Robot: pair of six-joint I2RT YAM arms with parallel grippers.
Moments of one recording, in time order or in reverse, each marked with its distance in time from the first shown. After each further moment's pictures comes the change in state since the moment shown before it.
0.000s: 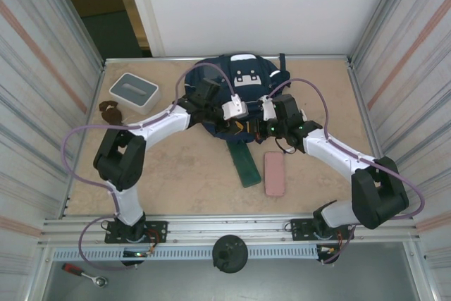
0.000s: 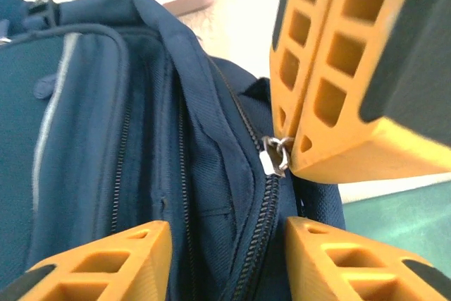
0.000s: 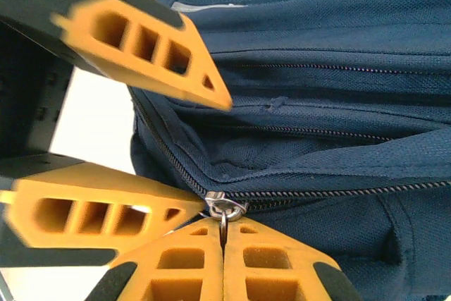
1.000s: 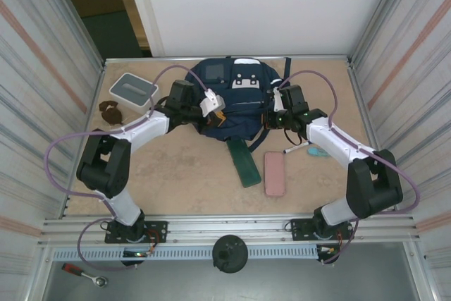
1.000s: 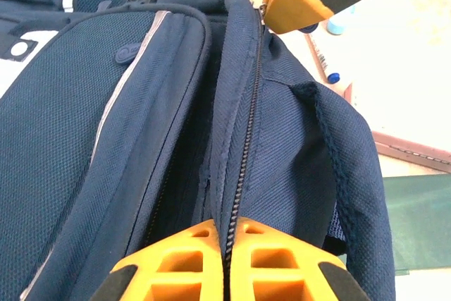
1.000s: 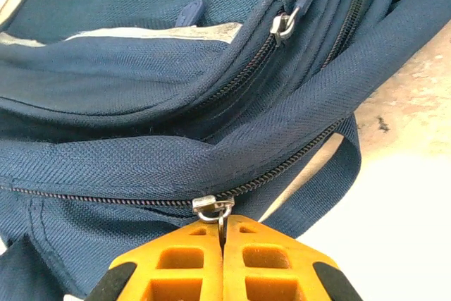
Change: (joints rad) left arm 0.183 -0.138 -0.224 0.191 0.163 -0.127; right arm -0.121 0.080 0.125 -0.182 0.151 -0.031
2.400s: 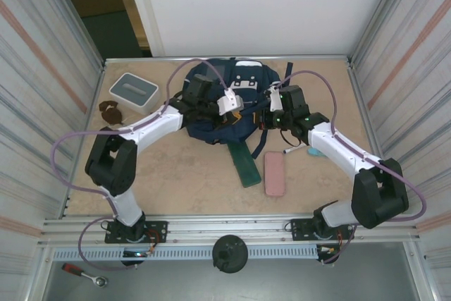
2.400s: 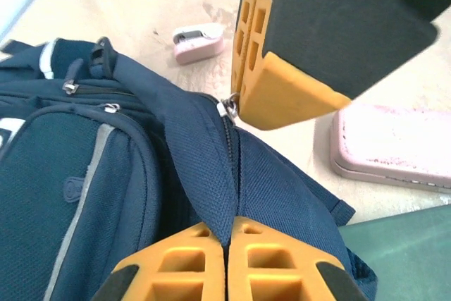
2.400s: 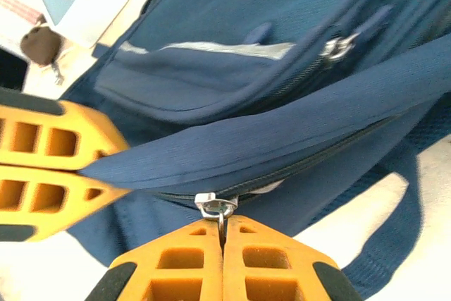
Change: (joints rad) left arm -0.135 0.037 0.157 -0.087 -0.075 0.076; right arm 0.043 -0.082 -0.031 0.076 -0.111 0.055
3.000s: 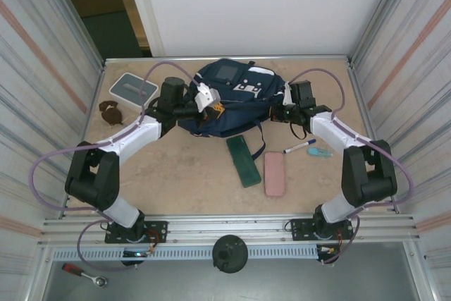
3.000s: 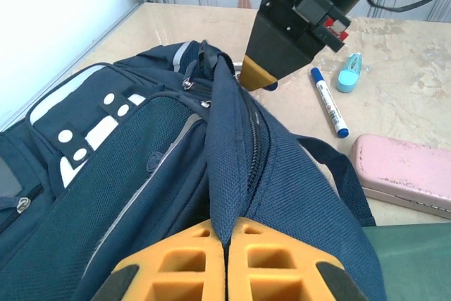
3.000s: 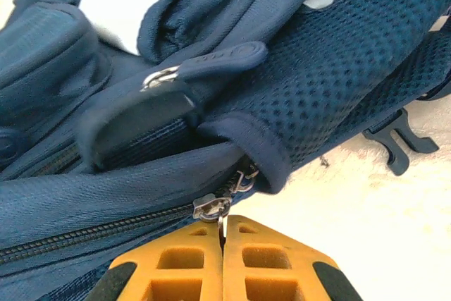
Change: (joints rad) left arm 0.138 -0.170 -0.222 0.241 0.087 -0.155; right arm -0.163 0.180 0.051 0.017 0.081 -0.025
